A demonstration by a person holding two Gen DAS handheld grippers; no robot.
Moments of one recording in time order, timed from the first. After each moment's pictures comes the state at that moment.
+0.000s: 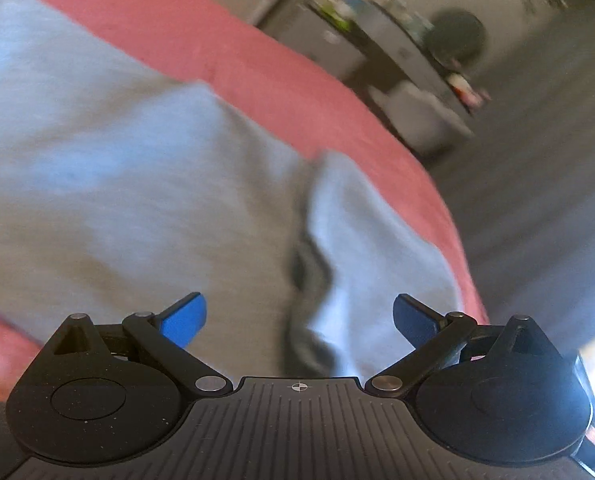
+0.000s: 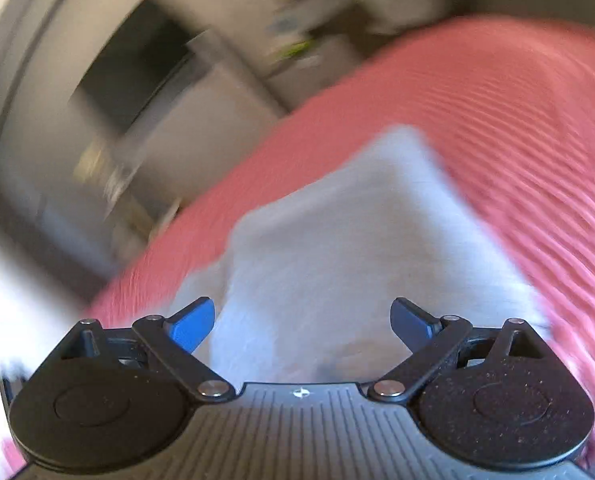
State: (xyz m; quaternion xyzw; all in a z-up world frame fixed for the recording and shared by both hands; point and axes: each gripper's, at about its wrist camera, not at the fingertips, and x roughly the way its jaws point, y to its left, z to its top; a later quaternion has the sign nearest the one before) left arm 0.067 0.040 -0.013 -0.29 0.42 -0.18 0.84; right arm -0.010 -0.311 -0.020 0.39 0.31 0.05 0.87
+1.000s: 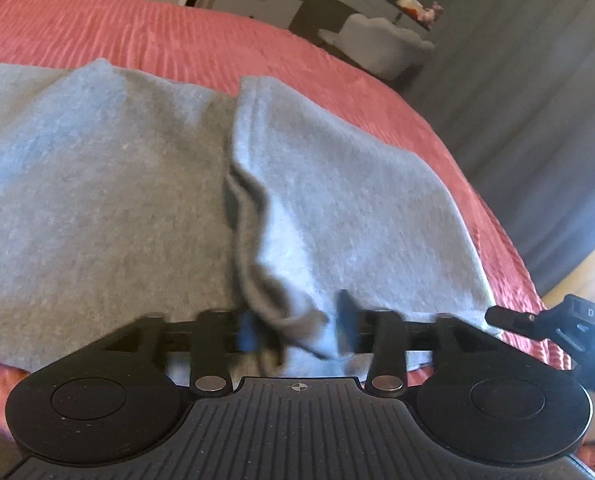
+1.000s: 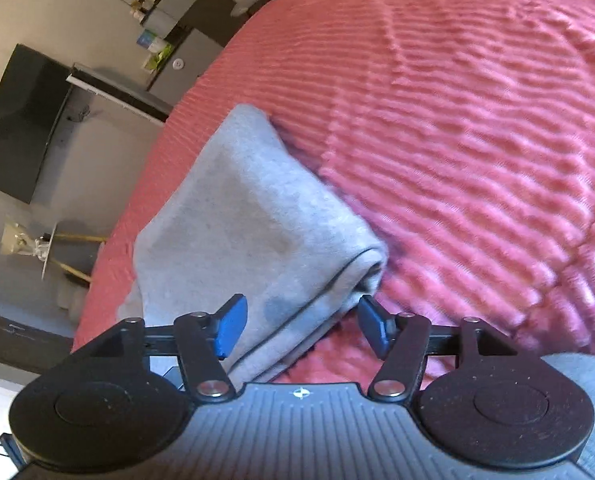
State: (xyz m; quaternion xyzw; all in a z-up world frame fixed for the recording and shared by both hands) left arm 0.056 -0.021 -0.026 -0.16 0.45 -0.23 0.85; right arm -0.040 -0.342 -0.043 0.46 0.38 -0.08 0.80
